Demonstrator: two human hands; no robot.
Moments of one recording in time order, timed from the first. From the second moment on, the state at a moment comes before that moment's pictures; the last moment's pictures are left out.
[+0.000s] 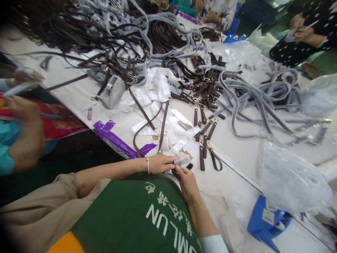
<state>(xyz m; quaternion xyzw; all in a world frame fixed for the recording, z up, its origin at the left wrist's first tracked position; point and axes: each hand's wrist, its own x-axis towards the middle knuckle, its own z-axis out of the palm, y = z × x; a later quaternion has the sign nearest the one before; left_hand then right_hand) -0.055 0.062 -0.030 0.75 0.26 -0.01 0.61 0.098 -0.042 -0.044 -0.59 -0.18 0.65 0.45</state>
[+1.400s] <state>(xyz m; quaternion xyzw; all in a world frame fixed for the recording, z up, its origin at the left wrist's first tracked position) -0.060 0.048 -0.028 0.88 0.31 -0.03 0.35 0.097 -0.045 -0.049 -0.60 -0.14 0.65 0.45</state>
